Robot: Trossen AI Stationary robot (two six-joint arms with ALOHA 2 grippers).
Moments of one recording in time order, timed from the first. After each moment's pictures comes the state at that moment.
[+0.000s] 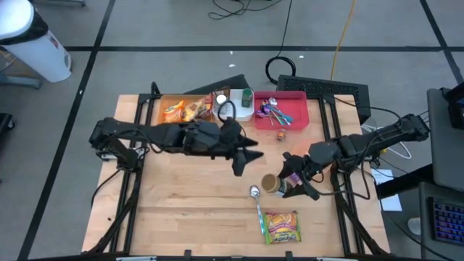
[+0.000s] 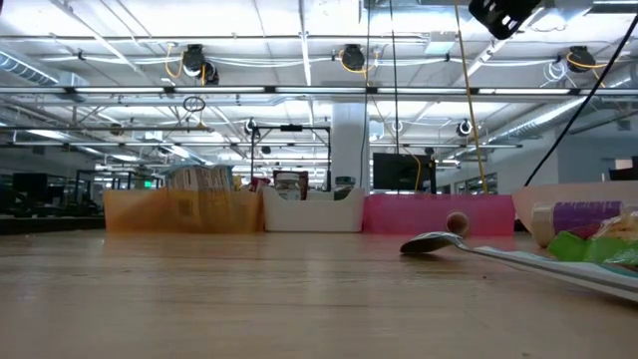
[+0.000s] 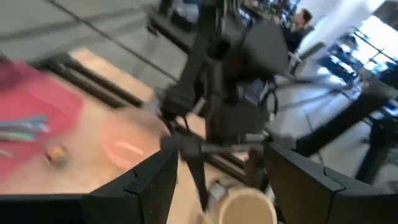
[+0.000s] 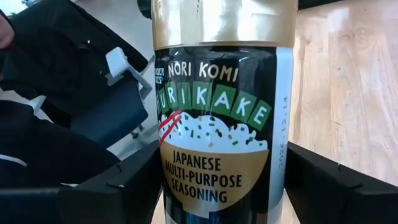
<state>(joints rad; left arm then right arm) -0.17 1.68 1.77 -0.35 -0.22 -0.60 0.30 0.97 0.80 -0.23 -0.27 0.37</state>
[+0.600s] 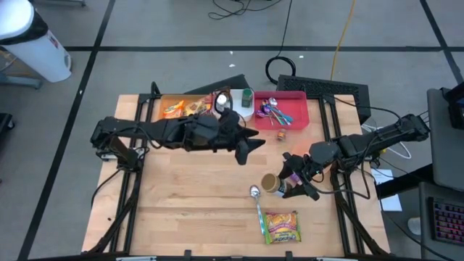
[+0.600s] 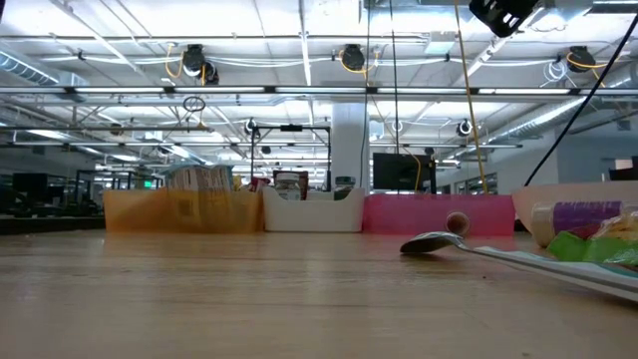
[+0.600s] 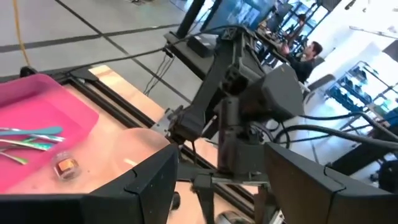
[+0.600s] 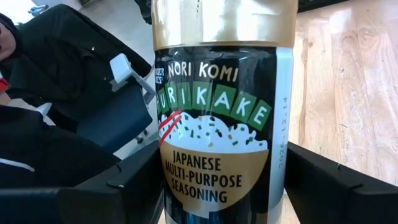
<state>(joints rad) -0.15 1.69 1.82 -0.34 -0.29 -0.66 0.30 0.97 0.80 -0.21 -0.27 0.40</state>
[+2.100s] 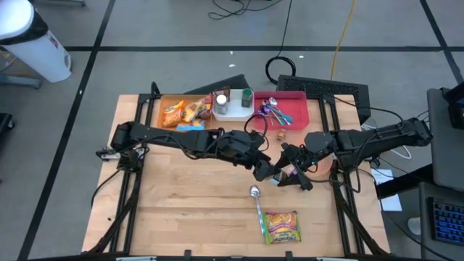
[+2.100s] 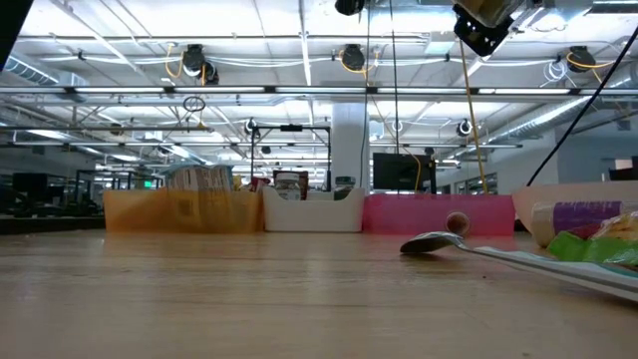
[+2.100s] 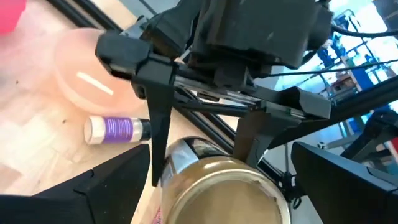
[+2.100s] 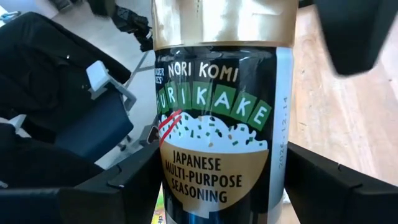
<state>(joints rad) -0.12 1.90 1.82 -0.30 0.01 -0.82 0.16 0.97 0.80 -0.24 -0.32 0.35</state>
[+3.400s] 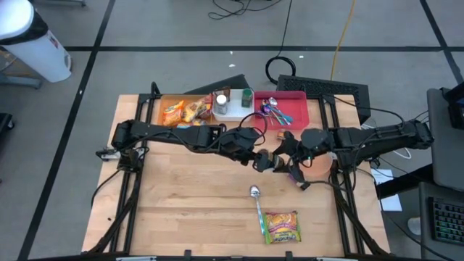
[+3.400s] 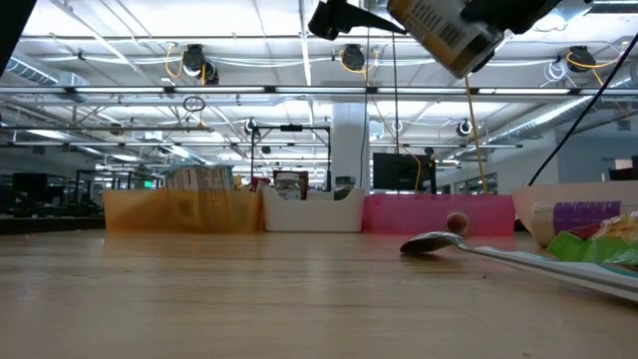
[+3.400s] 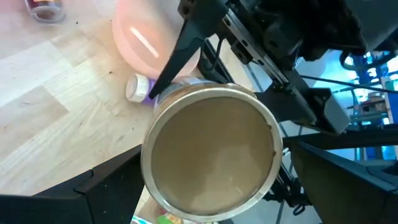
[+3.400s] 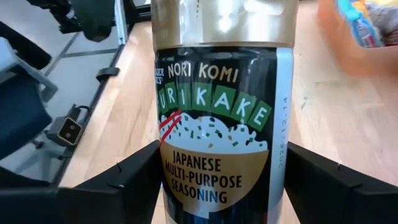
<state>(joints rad) -0.09 1.90 1.82 -0.48 0.03 -1.03 0.08 0.97 0.80 -0.34 -0.11 0.17</state>
